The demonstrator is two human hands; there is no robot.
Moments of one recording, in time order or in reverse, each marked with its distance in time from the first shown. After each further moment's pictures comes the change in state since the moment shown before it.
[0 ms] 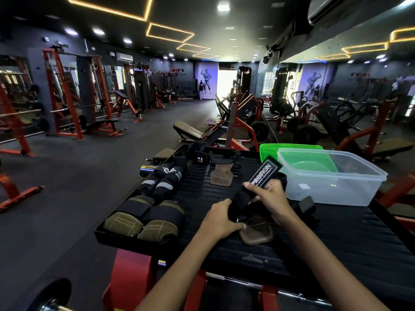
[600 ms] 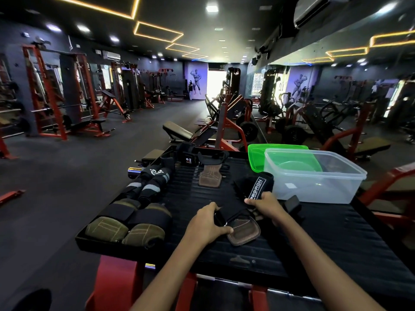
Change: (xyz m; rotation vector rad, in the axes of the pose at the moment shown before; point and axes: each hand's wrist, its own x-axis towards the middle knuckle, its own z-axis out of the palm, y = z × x) left_hand -0.007 0.000 -0.001 0.084 -0.010 -0.071; right_hand 0.018 0.040 -0.035 -0.423 0.046 0.383
